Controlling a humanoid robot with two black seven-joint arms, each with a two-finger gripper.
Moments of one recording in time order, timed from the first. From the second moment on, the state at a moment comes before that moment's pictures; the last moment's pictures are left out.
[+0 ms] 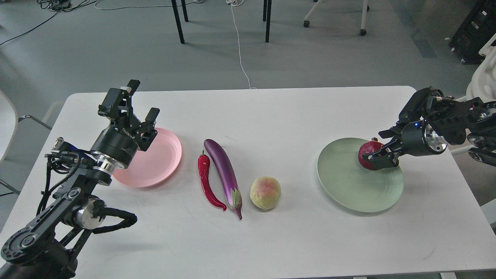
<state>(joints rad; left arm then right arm) -0.17 0.32 -1.16 -1.36 0.75 -0.09 -0.35 1.43 -0.66 -0.71 1.00 -1.55 0.01 0.49</state>
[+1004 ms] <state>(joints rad) -0.15 0.32 -1.16 -1.37 0.75 -0.09 -0.35 1.69 -0.17 -0.84 1.25 -1.18 0.04 0.49</state>
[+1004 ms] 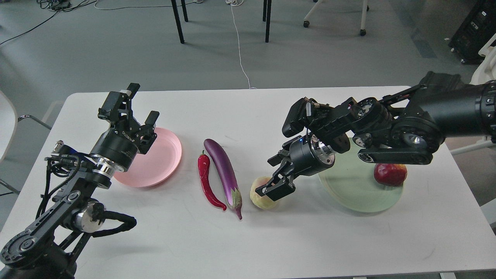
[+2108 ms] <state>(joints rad) -0.14 0.32 -1.17 -1.38 0.75 -0.09 -0.35 1.58 0.00 -0.91 1.08 -1.19 0.04 0.49</state>
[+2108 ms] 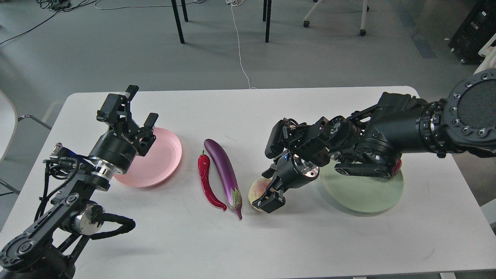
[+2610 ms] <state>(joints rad) -0.13 0.32 -1.17 -1.39 0.75 -0.09 -0.34 1.75 -0.15 -0.91 1.18 -1.20 0.04 0.49</state>
